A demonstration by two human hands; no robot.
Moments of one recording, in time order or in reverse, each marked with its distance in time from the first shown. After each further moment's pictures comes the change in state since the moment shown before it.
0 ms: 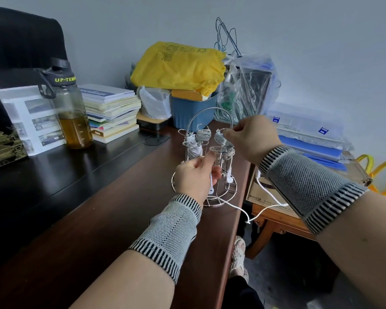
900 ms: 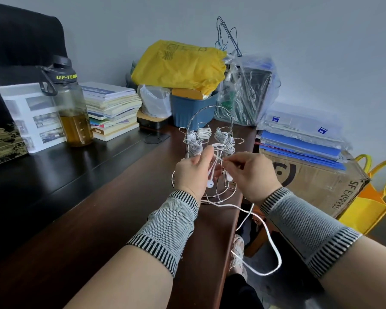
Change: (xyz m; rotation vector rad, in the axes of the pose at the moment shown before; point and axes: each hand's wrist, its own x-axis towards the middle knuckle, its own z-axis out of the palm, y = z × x) left_hand 0.007 -0.004 -0.006 0.127 -0.011 0.052; right_hand -0.054 0.037 0.035 0.179 0.060 -0.211
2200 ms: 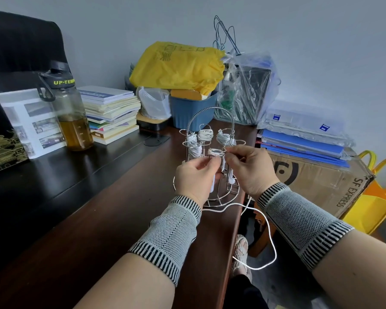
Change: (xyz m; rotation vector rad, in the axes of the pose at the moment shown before) left_hand -0.003 -0.002 0.003 0.051 -0.025 0.049; right_hand 0.015 0.014 0.014 0.335 0.053 0.172
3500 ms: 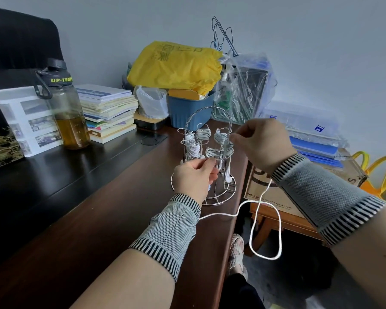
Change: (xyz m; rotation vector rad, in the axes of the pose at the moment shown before) left_hand -0.003 0.002 0.003 -0.075 0.035 -0.076; right_hand 0.021 -0.051 -0.040 -0.426 -0.021 -0.084
